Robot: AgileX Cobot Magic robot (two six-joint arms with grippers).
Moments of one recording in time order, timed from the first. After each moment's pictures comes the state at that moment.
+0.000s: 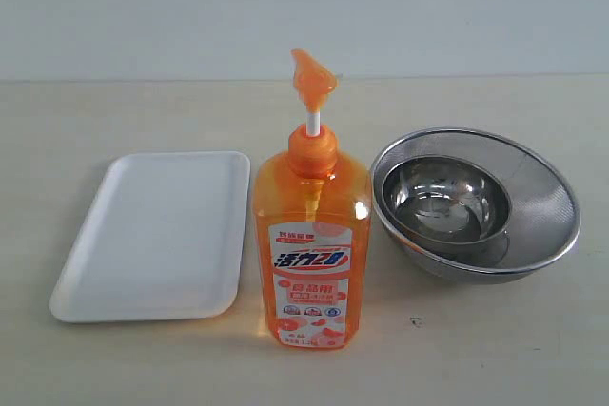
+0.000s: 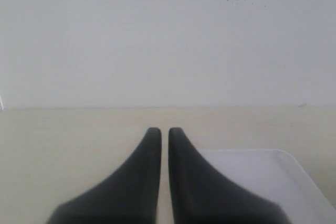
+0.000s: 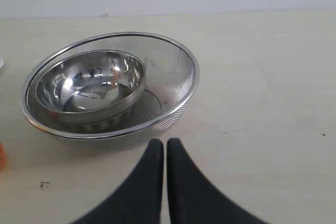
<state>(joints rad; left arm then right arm) 0.04 0.00 0.00 -0.03 0.08 0.03 0.12 0.01 0.00 0.06 0.37 0.00</state>
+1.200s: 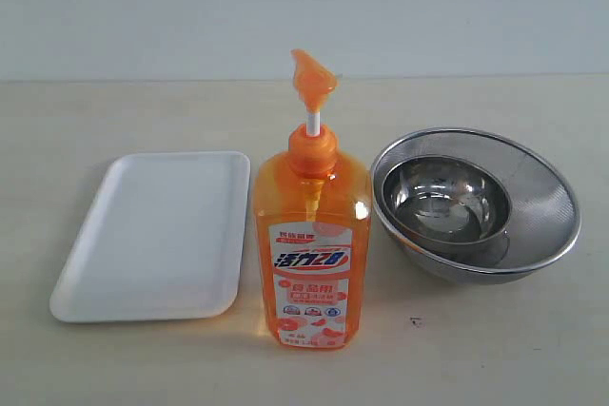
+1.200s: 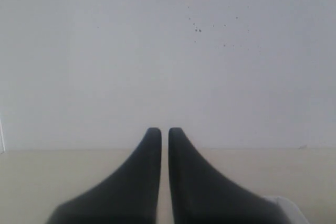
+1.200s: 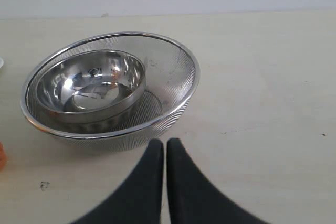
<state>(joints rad) 0.04 0.02 -0.06 -0.03 0.00 0.03 0.12 0.01 0.00 0.06 0.37 0.00</state>
